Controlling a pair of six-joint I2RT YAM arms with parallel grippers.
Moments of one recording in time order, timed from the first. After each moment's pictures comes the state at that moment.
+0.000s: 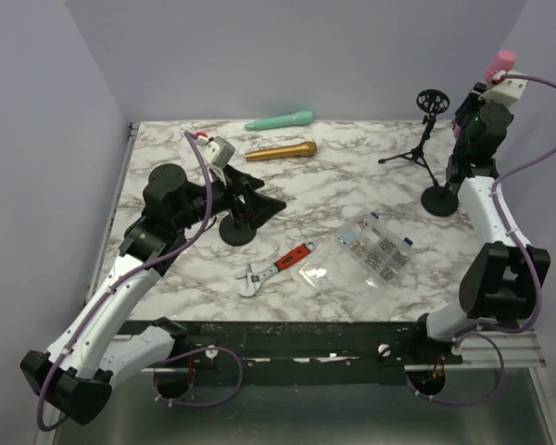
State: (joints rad) left arm -0.49 0.95 1.04 -0.11 0.57 -0.38; right arm -0.13 1.55 1.28 0.47 0.34 -0.03
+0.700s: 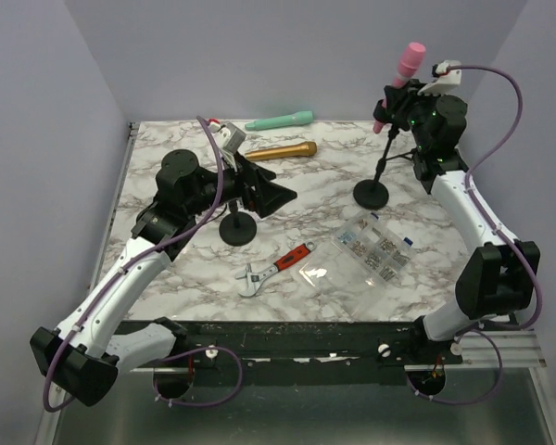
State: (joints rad) left arm -0.50 1.06 1.10 -0.06 0.60 -0.44; right arm 0.07 1.55 1.33 0.37 -0.04 0.21
